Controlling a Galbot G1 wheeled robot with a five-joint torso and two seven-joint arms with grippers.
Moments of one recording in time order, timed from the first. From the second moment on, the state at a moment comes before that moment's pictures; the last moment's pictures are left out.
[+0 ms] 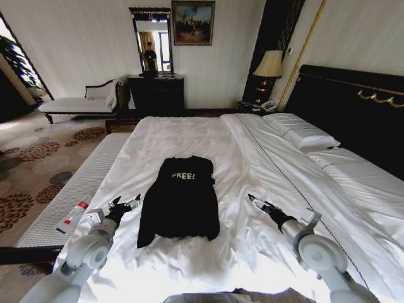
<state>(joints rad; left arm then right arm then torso) 1.71 -0.90 -0.69 -2.20 -0.92 0.25 -0.34 -1.71 1.13 0.74 2.33 1.20 -0.44 0.32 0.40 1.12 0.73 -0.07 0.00</state>
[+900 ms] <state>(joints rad) 2.03 -1.02 -0.72 -2.23 -1.28 0.27 -0.32 -1.78 1.33 0.64 2.31 1.06 -0.44 0.29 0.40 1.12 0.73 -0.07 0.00</state>
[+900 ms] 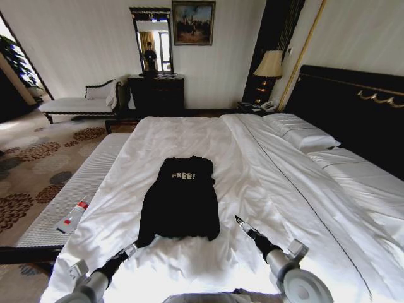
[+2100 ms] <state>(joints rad) 1.84 -1.01 -0.59 -2.09 -1.24 0.30 -0.29 -1.76 1.35 0.65 2.30 1.08 -0.45 0.30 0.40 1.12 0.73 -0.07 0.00</state>
